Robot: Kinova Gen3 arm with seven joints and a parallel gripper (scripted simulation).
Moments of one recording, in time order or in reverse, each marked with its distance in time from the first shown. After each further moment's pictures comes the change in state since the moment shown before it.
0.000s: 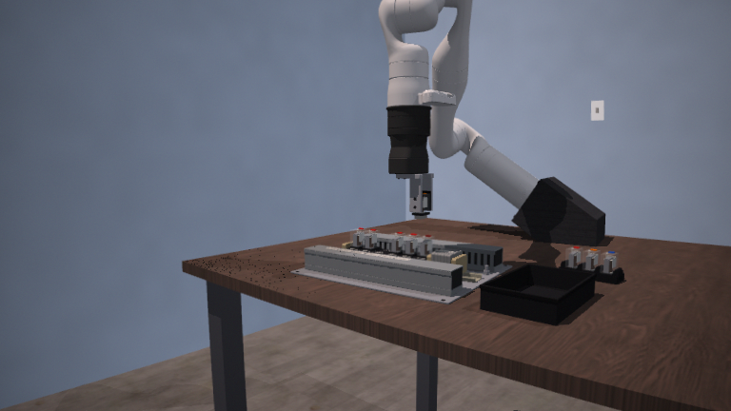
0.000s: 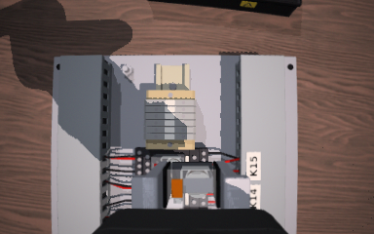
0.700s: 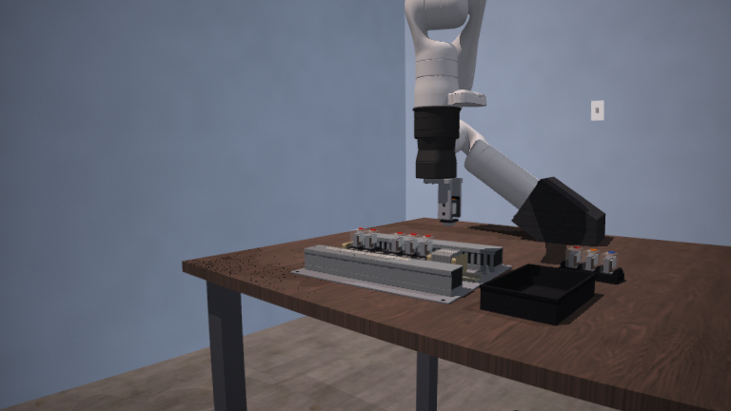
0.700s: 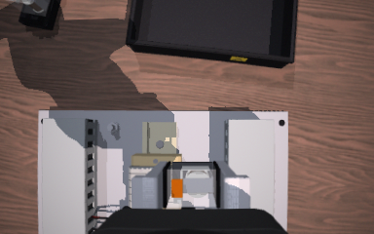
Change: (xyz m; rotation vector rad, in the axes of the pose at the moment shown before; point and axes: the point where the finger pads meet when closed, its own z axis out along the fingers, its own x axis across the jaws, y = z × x) arm 0.013 -0.061 0.006 -0.002 0.001 -0.001
